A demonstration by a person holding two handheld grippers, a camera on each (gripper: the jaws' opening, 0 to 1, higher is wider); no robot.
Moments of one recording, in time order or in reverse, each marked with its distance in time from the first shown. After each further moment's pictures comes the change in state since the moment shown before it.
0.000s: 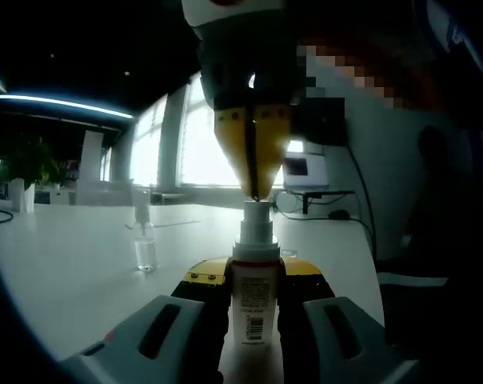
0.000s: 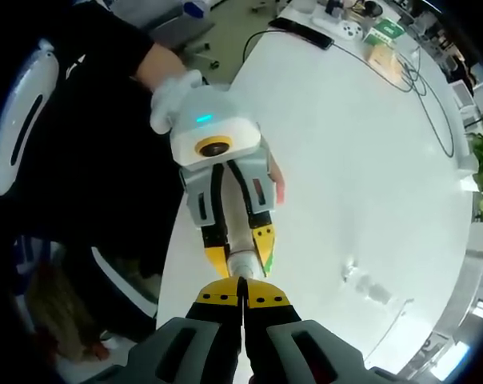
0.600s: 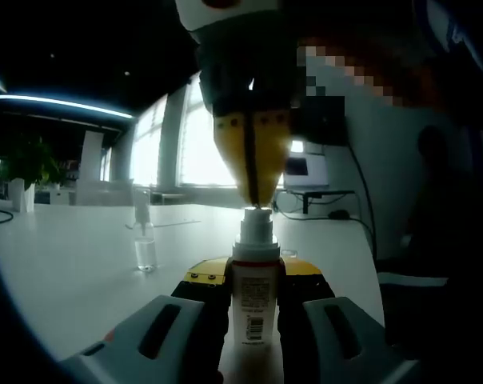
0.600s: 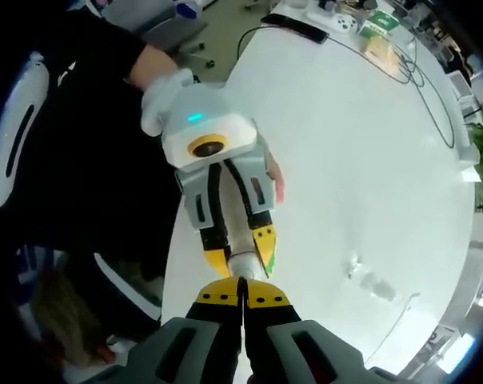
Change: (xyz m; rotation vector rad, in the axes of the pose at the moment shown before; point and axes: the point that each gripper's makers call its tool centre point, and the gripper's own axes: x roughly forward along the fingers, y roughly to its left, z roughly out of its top) left arm 0.000 0.001 -0.001 0.000 0.000 0.001; right arm 0.008 0.001 0.000 0.041 0.017 0.011
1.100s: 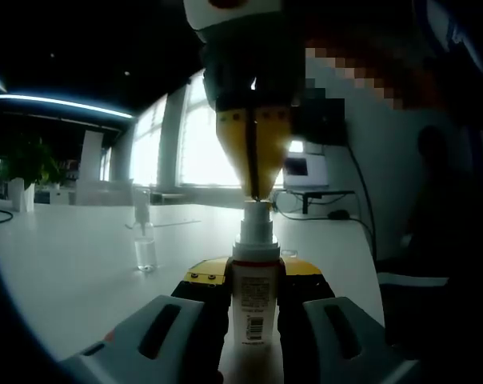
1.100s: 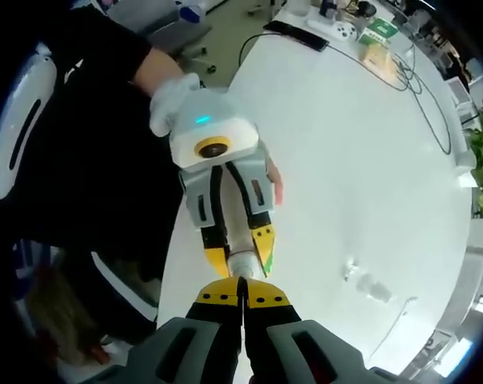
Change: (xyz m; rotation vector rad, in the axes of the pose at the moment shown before) left arm 0.000 -0.001 0.000 -0.001 -0.001 -0.002; right arm -0.008 0.000 -0.001 -0.030 -0.039 -0.021
